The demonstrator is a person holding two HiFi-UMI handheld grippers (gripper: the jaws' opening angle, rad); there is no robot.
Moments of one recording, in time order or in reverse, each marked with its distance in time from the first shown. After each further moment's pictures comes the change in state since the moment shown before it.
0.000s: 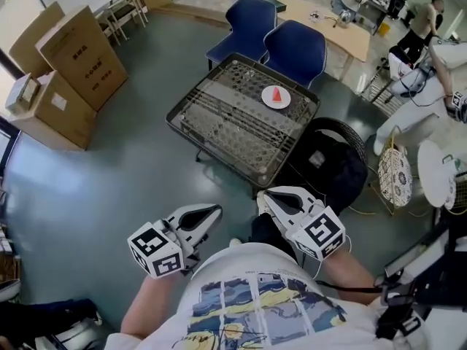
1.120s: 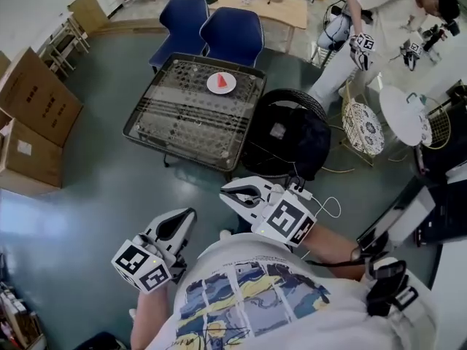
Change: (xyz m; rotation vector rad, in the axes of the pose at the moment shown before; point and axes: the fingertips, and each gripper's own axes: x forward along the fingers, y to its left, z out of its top) left arm -0.001 -0.042 -0.018 0.054 0.041 -0.048; right arm -0.021 0.051 0.008 -0.068 -0.014 0.017
